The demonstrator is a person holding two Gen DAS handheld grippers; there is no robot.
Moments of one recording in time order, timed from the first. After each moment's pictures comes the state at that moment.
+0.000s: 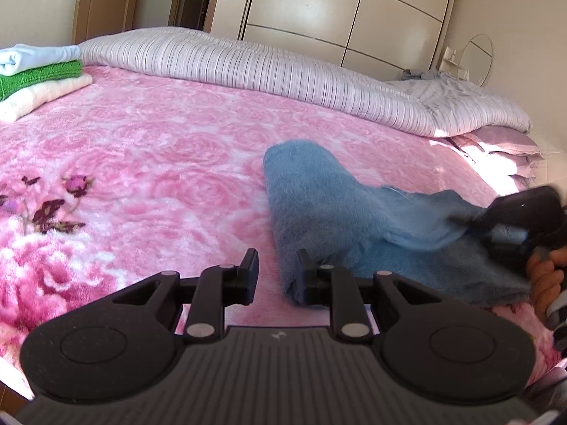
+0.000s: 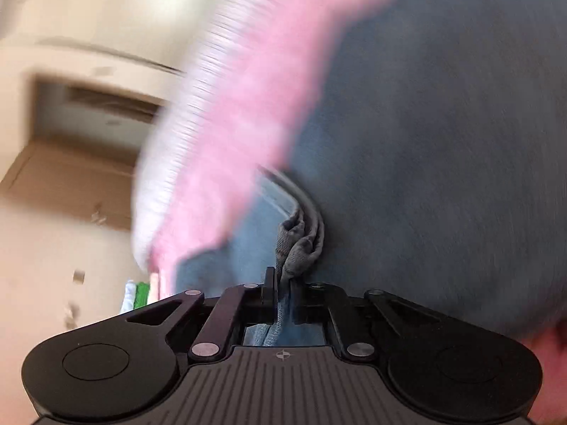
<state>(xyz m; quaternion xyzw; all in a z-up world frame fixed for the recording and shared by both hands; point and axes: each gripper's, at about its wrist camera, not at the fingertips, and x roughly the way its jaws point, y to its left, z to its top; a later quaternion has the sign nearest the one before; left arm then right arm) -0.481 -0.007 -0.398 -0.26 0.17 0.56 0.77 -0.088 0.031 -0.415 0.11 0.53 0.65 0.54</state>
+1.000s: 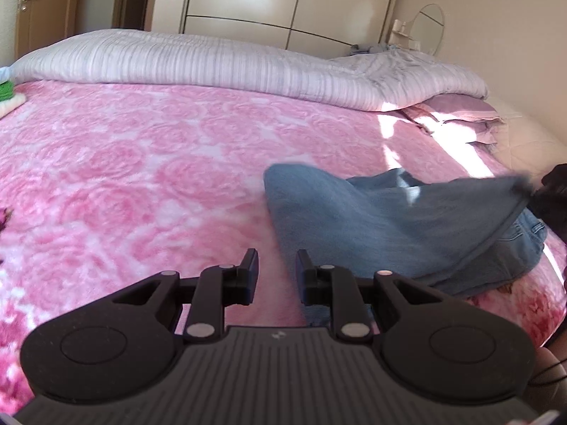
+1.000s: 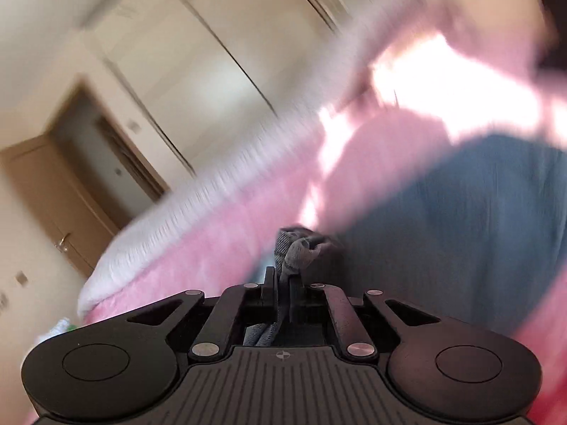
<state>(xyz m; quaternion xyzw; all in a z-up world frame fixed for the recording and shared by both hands) -0.408 0.010 -0.392 -0.24 0.20 0.49 0.81 0.039 -0.069 -0.376 0.11 0.29 0.65 0.70</state>
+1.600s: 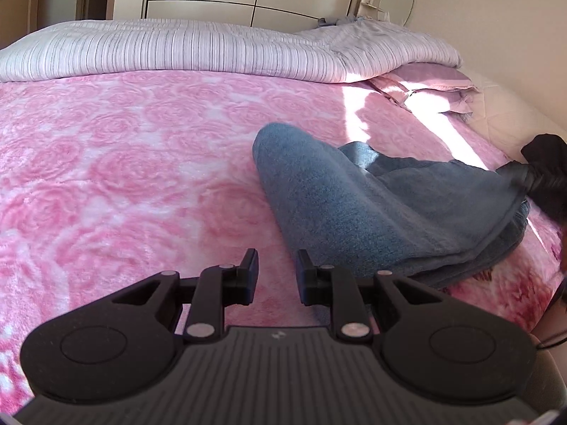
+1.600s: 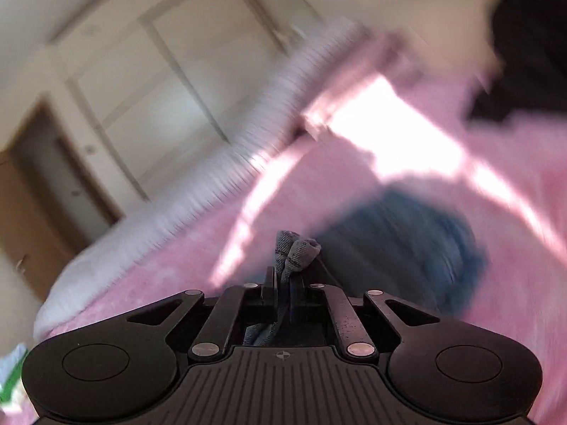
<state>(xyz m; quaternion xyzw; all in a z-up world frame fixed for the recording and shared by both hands) -0.347 0.016 -0.401 -0.24 0.24 0.44 0.83 0.112 -0.098 -0.361 0.11 0.27 0.59 0.75</state>
